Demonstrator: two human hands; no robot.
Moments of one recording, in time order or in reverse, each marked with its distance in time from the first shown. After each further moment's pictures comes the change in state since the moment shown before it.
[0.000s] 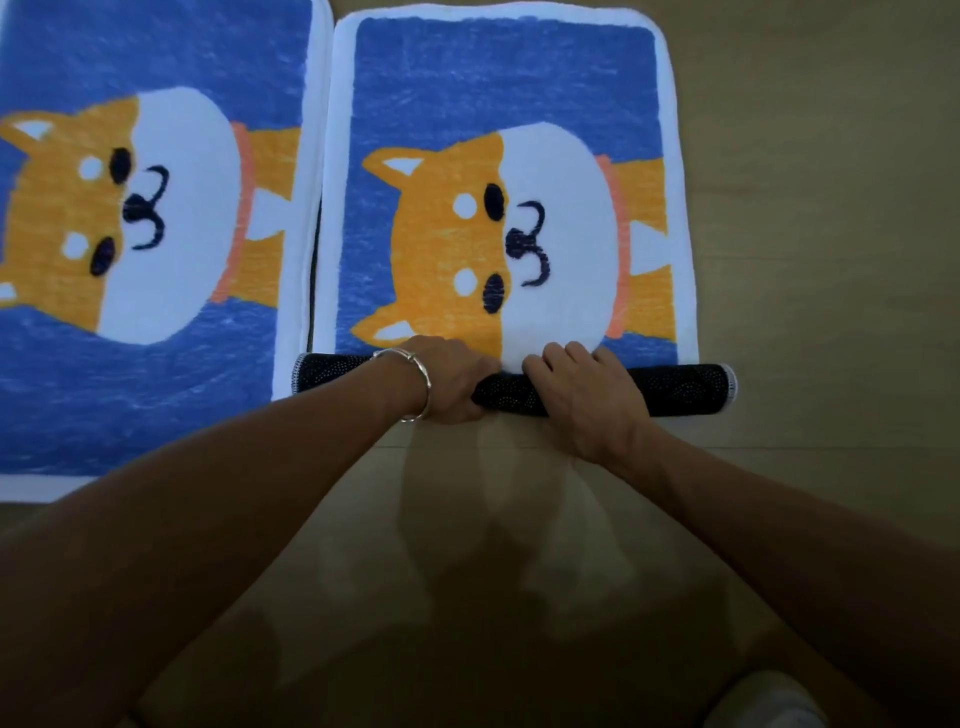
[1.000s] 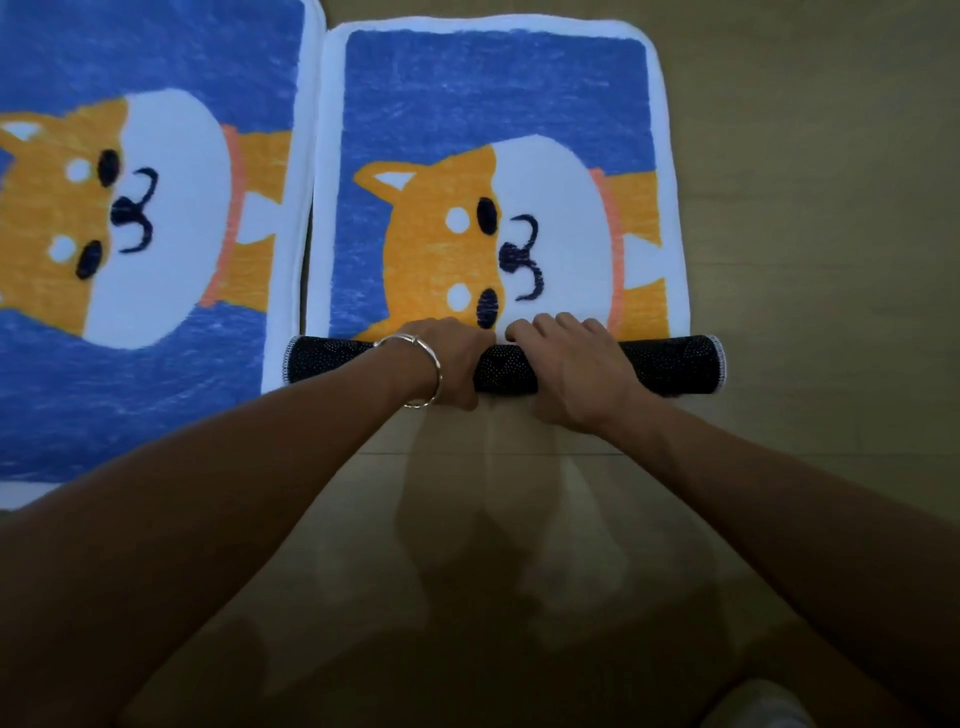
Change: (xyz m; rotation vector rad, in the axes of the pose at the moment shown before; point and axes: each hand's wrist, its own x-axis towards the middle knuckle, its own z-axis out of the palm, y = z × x) left_hand 0.012 0.002 -0.017 -0.035 0.038 -0.143; right_hand 0.026 0.013 -0.032 0.202 -0.154 0.029
